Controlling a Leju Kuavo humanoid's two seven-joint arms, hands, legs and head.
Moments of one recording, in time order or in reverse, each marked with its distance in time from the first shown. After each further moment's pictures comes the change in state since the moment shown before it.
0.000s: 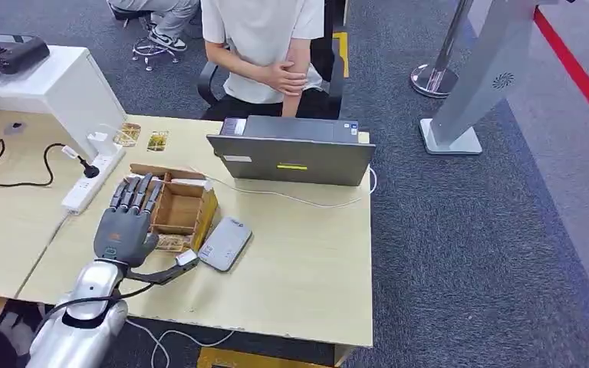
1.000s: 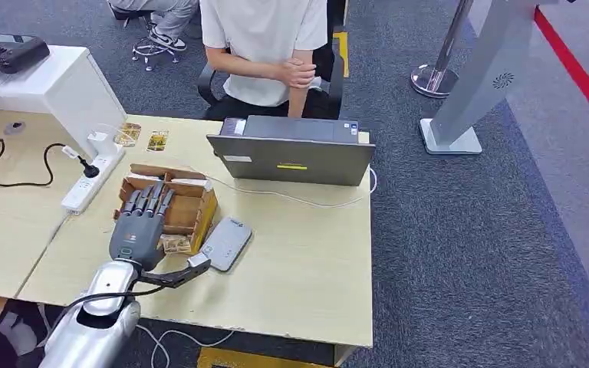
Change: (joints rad) left arm -0.010 -0.034 -0.046 0.009 0.011 -0.122 0.067; right arm 0.003 0.000 0.000 0.000 -0.014 -0.002 -0.004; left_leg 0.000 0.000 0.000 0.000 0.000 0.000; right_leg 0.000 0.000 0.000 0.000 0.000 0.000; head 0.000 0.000
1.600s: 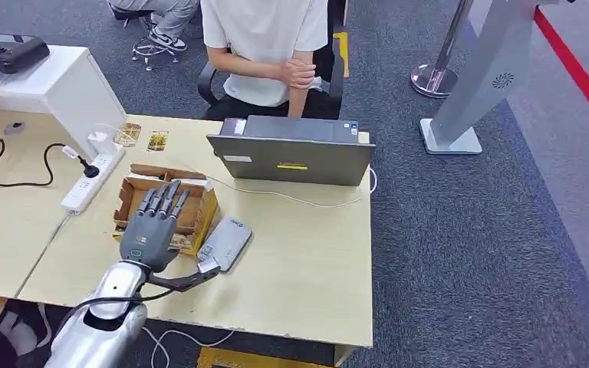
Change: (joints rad) left arm 0.002 -0.001 -0.051 -0.015 0.010 0.044 -0.048; right arm 0.000 0.000 0.000 0.000 0.009 0.003 0.000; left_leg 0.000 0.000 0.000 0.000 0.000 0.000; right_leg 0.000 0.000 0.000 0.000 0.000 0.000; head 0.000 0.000
